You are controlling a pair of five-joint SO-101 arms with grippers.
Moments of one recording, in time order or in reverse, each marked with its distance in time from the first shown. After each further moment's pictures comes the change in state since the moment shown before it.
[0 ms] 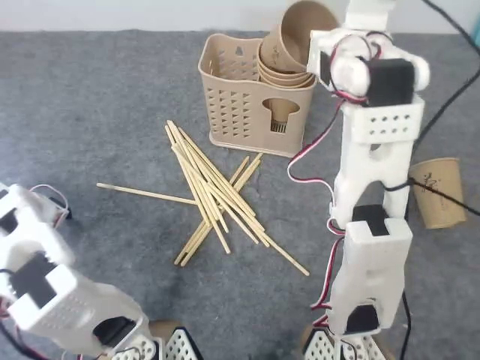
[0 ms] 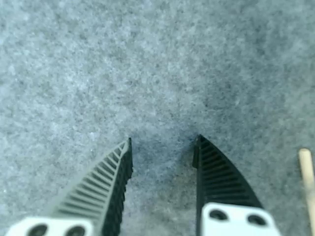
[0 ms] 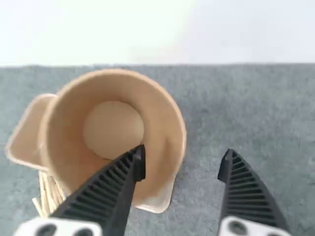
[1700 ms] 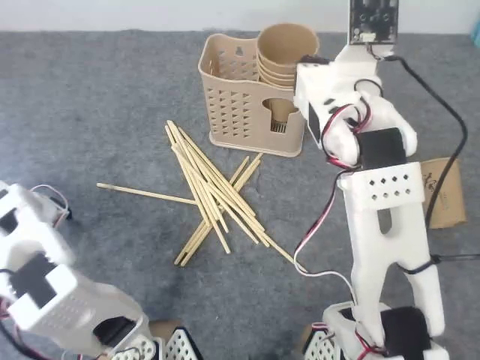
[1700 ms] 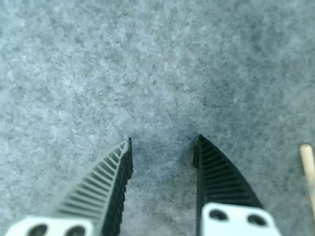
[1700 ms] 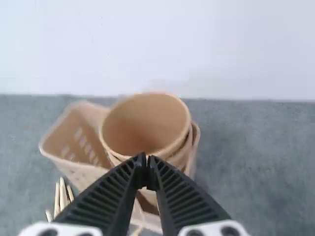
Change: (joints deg) left arm 0.1 0.0 0.0 0.0 -2.1; right arm -3.3 -47.7 85.3 -43.8 -0.4
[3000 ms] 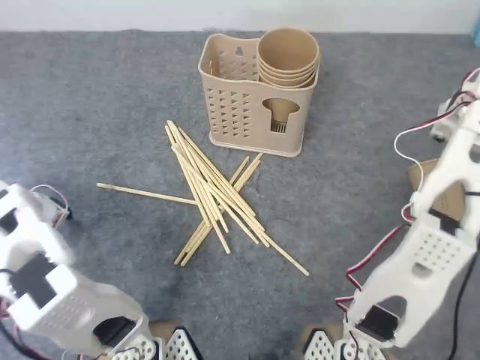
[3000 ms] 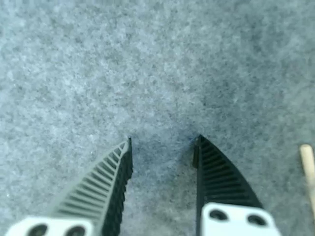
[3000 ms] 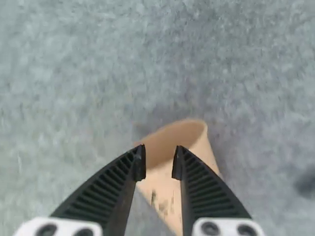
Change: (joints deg) left arm 0.0 0.0 0.0 0.0 0.0; right arm 38.9 59.8 -55.2 37.0 13.8
